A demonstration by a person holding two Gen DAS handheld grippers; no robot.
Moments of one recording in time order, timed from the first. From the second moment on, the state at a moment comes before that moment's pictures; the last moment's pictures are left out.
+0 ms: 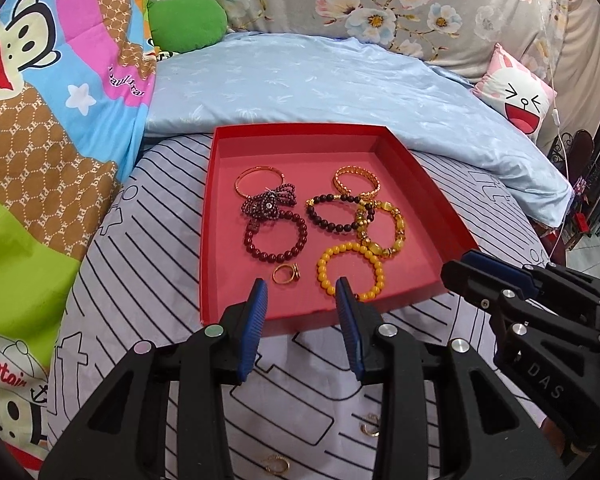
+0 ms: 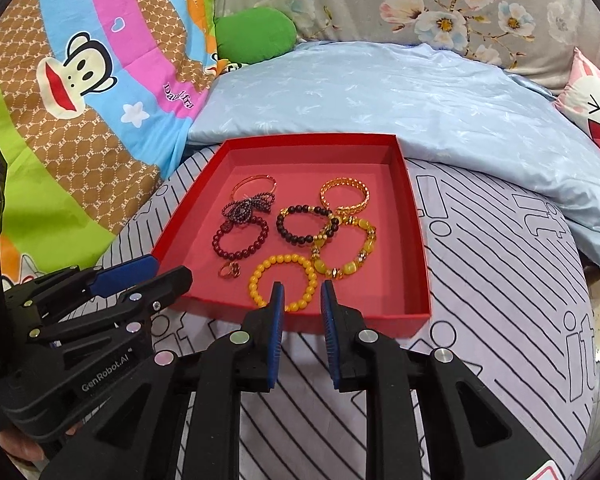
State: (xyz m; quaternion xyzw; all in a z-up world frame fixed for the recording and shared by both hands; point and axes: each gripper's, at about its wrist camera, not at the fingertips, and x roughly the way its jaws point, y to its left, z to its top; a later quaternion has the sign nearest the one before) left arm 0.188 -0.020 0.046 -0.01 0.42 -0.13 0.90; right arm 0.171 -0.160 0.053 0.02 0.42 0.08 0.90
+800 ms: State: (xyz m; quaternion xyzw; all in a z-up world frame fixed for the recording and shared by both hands) left arm 0.120 0.002 0.024 -0.01 0.45 -0.11 0.89; right arm 0.107 -0.140 0.019 0.01 0.46 0.11 0.88
